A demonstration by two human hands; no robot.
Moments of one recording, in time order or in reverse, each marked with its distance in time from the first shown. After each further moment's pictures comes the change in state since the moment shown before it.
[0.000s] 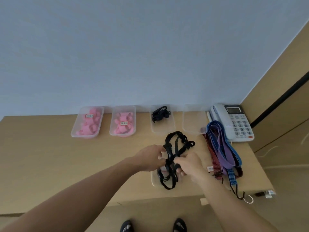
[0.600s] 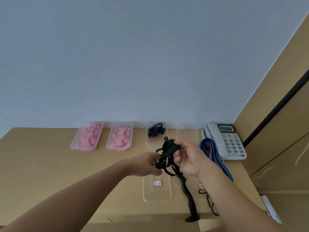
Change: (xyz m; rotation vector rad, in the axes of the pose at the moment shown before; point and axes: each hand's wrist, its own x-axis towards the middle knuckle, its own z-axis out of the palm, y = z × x) left_hand -0.013 0.025 -0.029 -0.288 -0.083 0.051; right_hand -0.040 -0.085 -0.062 0.849 -0.456 0.044
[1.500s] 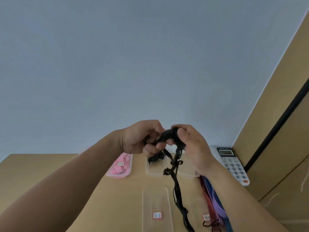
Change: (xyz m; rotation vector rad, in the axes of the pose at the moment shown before) left_hand -0.036 0.117 -0.132 -0.653 -0.316 0.215; right_hand -0.034 -0.067 0.054 -0.580 -0.248 -0.829
